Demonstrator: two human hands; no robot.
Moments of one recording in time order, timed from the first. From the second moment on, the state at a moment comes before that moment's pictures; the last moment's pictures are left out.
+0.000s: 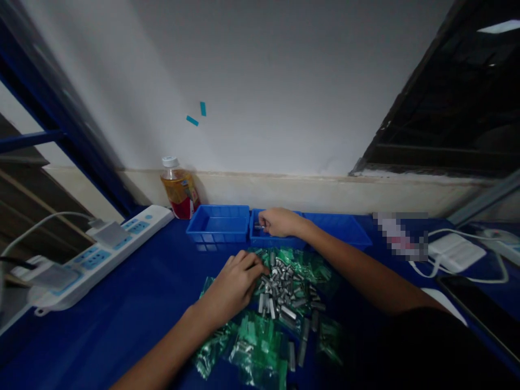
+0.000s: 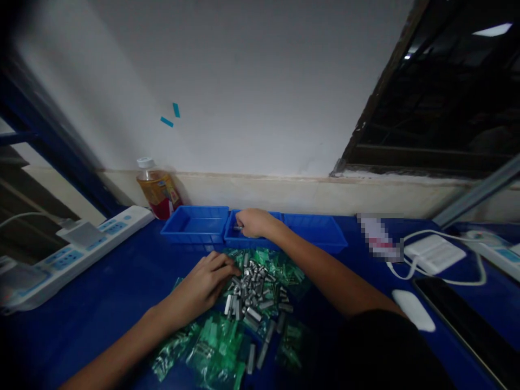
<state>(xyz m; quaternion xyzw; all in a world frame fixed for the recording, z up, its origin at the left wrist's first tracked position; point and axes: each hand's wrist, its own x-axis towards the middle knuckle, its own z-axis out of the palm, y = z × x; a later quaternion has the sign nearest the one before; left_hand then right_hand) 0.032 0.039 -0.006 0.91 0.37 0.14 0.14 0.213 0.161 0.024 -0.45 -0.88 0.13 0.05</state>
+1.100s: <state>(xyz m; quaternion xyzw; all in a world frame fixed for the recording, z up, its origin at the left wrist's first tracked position) 0.027 0.035 0.002 0.91 0.36 0.13 0.16 0.228 0.172 0.036 -0.31 -0.93 0.17 -0.11</state>
